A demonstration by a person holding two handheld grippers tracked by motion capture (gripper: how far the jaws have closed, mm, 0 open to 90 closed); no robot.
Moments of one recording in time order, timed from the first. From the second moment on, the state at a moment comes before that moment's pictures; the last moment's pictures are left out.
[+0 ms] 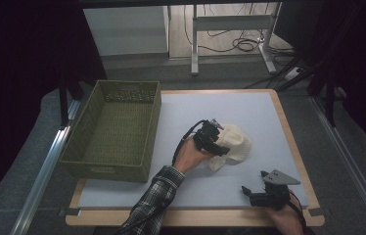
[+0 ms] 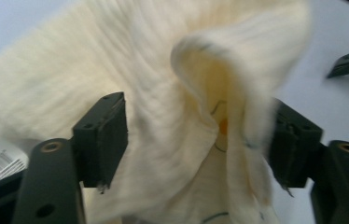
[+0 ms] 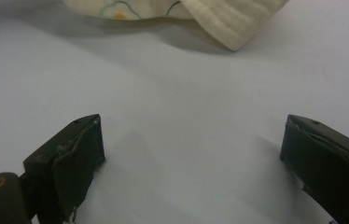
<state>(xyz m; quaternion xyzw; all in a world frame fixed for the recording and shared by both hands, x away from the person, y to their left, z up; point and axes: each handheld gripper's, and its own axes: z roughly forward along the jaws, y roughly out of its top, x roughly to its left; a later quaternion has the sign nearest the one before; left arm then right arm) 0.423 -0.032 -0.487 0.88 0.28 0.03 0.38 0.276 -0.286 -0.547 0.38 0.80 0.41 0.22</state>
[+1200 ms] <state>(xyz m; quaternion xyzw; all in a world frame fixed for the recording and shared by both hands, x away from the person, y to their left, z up) 0.334 -0.002 -0.507 0.88 0.22 0.06 0.42 0.279 -0.291 -0.530 0.38 0.81 0.42 0.17</state>
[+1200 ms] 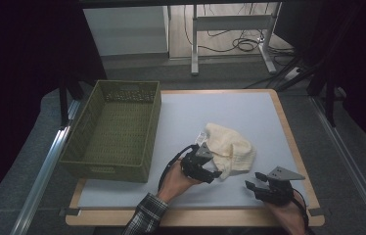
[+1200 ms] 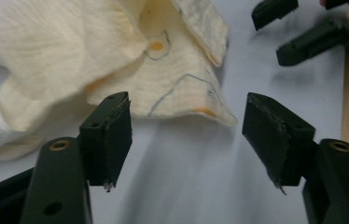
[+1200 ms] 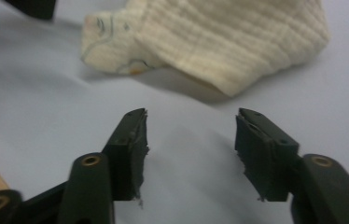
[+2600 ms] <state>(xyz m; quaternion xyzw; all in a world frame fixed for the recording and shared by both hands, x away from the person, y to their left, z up) 0.343 0.037 -0.510 0.84 0.28 0.07 0.45 0.338 -0.312 -0.469 0.38 0.80 0.42 0.22</state>
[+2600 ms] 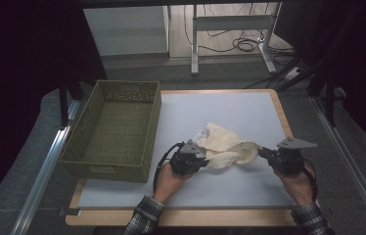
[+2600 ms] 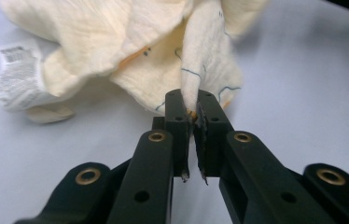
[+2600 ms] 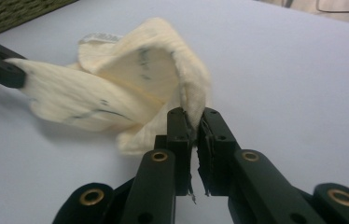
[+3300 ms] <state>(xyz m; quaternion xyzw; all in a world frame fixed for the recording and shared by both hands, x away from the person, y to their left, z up) 0.313 0.056 -0.526 0.85 0.31 0.05 0.43 0.320 -0.367 -0.511 0.46 0.79 0.38 0.16</state>
